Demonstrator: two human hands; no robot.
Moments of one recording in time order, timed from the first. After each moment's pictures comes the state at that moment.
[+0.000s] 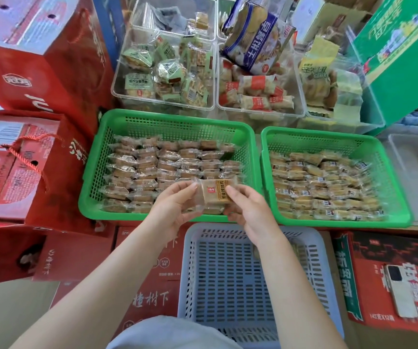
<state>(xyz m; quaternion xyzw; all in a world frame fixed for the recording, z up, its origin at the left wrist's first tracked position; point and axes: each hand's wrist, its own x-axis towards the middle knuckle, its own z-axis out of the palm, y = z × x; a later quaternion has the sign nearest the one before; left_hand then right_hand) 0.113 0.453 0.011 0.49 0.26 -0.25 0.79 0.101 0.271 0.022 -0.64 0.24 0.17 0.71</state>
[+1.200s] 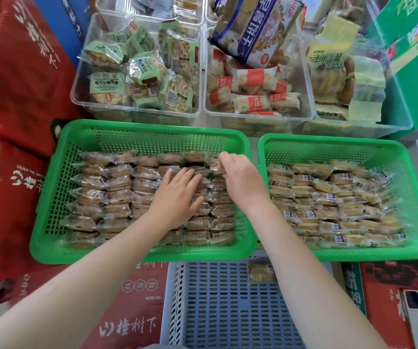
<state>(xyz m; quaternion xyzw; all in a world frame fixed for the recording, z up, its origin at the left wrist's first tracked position) 0.227 0.412 -0.071 0.96 -0.19 -0.17 0.08 0.248 0.229 -0.033 -0.98 -0.13 -0.01 0.17</state>
